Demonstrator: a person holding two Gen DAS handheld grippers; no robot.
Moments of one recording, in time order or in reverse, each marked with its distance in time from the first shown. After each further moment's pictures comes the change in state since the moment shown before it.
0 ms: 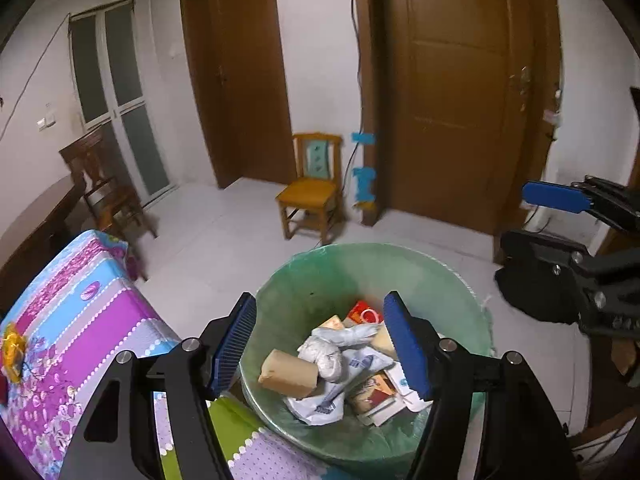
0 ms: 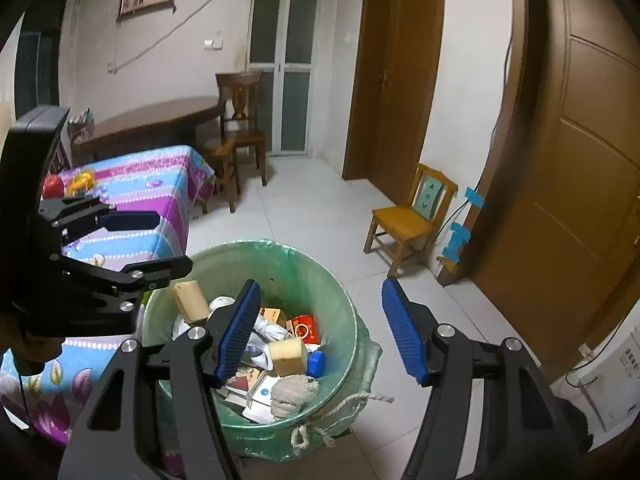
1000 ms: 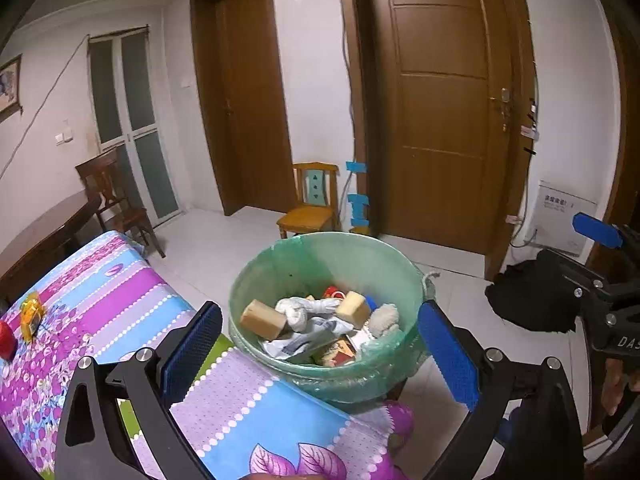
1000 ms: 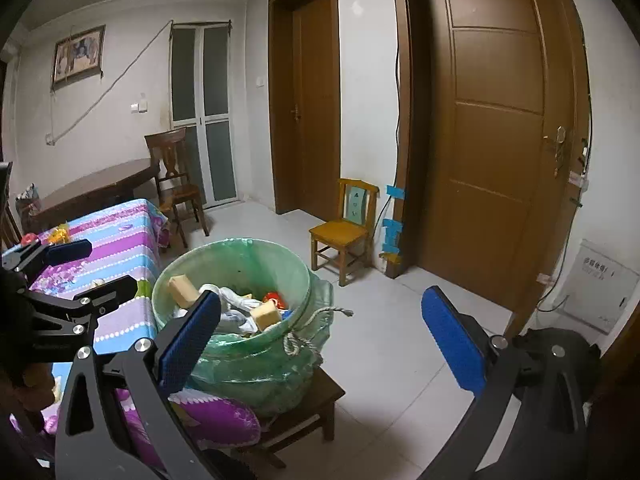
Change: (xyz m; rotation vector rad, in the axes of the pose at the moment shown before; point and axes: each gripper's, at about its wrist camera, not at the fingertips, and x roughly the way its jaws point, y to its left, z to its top) left arm -0.102 -0.061 -0.065 0.012 -0.110 0.035; right arm -0.110 0.023 -0.090 0.232 -0.137 -0.239
